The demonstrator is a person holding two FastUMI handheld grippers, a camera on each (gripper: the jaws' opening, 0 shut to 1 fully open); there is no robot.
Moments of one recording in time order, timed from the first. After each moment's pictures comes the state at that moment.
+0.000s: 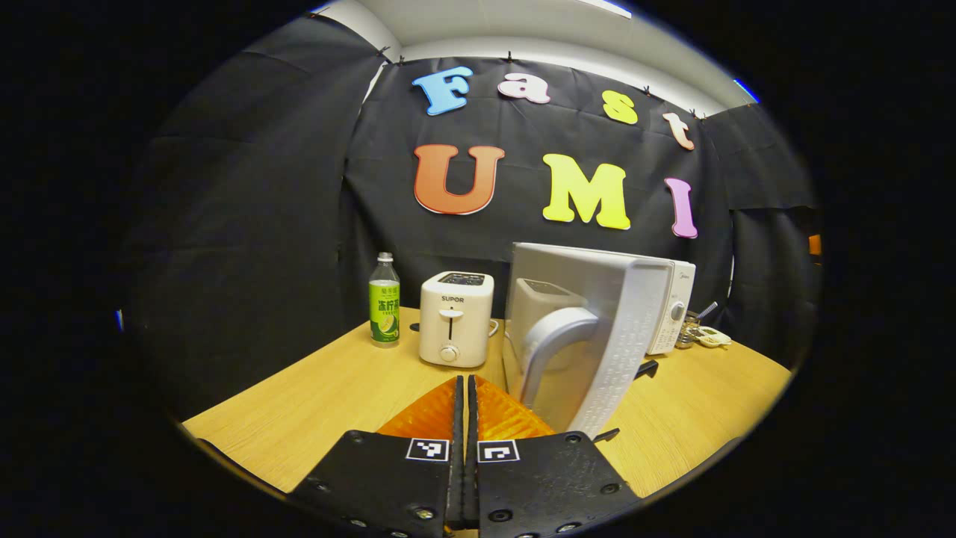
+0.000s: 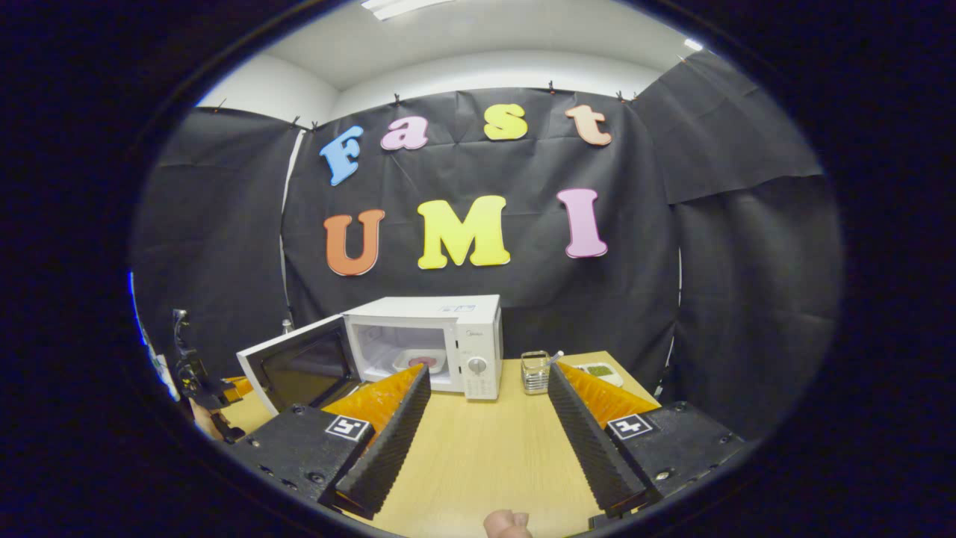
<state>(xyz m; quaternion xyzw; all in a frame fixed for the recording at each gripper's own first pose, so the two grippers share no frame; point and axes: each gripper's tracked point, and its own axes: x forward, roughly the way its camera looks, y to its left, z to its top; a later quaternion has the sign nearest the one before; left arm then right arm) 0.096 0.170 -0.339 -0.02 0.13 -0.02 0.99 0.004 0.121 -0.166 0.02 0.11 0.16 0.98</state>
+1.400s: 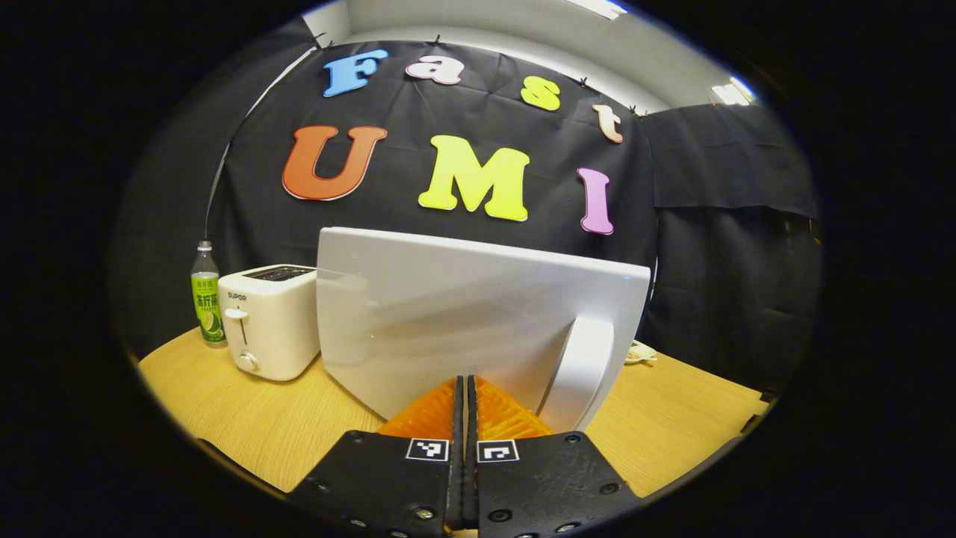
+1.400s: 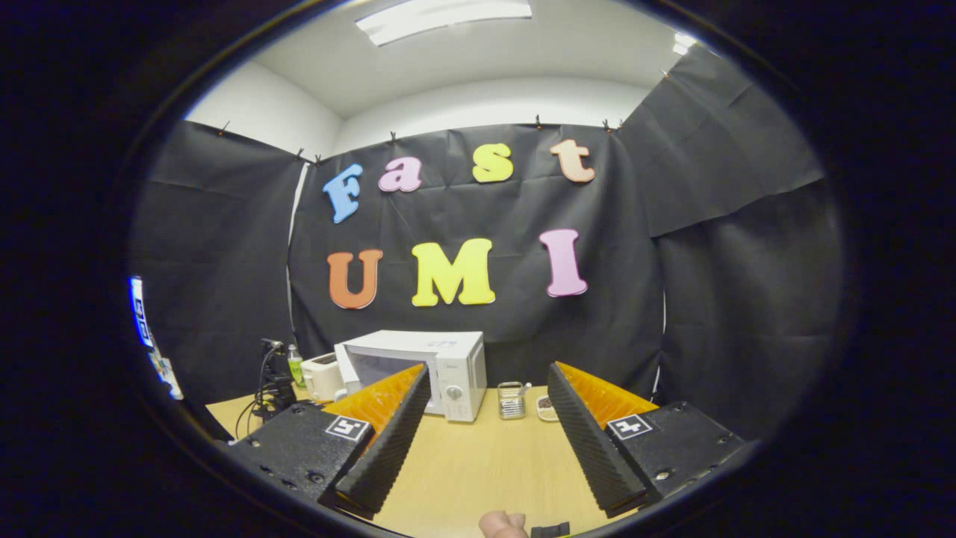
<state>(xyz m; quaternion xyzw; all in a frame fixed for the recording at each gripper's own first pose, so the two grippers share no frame) 0.179 -0.060 -0.344 -0.05 0.12 -0.19 0.97 -0.014 0.043 -0.121 0.02 0.04 0.18 0.98</state>
